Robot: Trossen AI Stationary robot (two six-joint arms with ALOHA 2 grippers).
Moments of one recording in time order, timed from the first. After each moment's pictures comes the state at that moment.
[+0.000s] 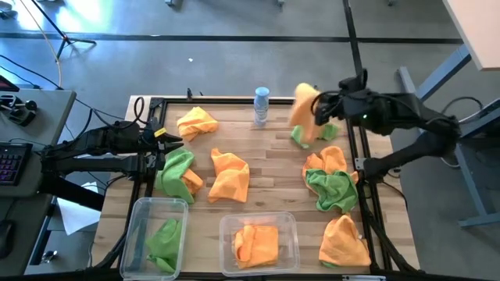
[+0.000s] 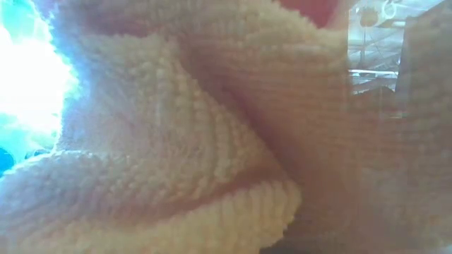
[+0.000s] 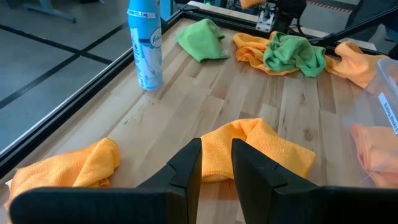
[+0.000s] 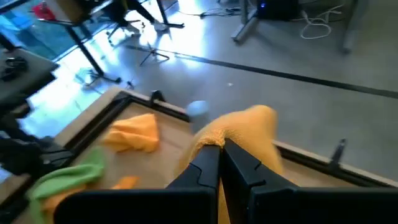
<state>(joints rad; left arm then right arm) 0.12 0.40 0.69 -0.76 -0.19 -0.17 0.04 1.26 1.76 -1.17 0.77 0.78</state>
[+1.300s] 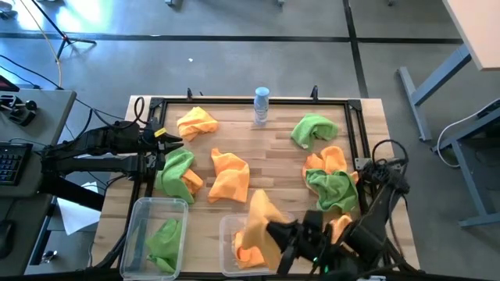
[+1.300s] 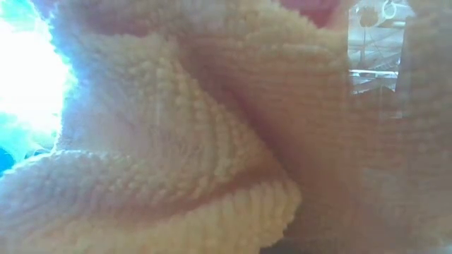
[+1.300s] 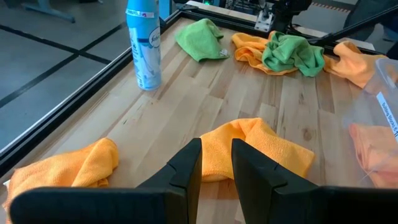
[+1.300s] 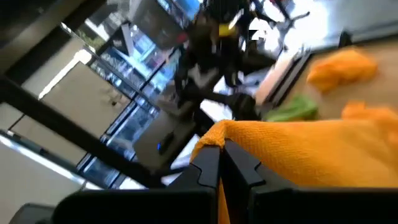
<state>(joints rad) 0.12 0.40 0.69 -0.76 -0.19 -0.17 0.84 2.04 2.30 -0.80 1.24 1.31</state>
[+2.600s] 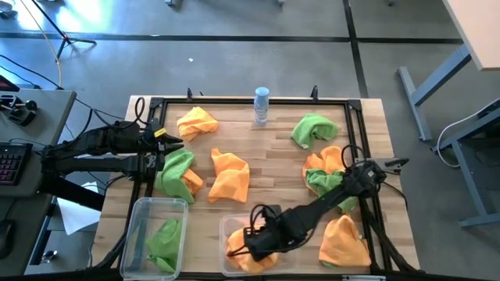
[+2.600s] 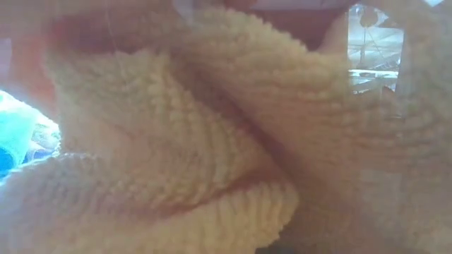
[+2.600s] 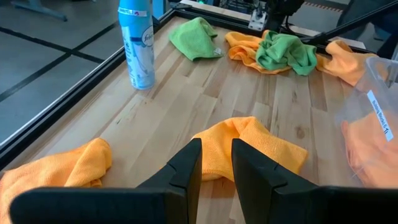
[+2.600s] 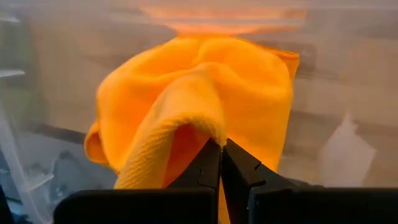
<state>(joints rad) 0.12 0.40 0.69 -0.76 -0.16 -0.17 0.56 2.26 2.29 -1.34 0.05 2.00</state>
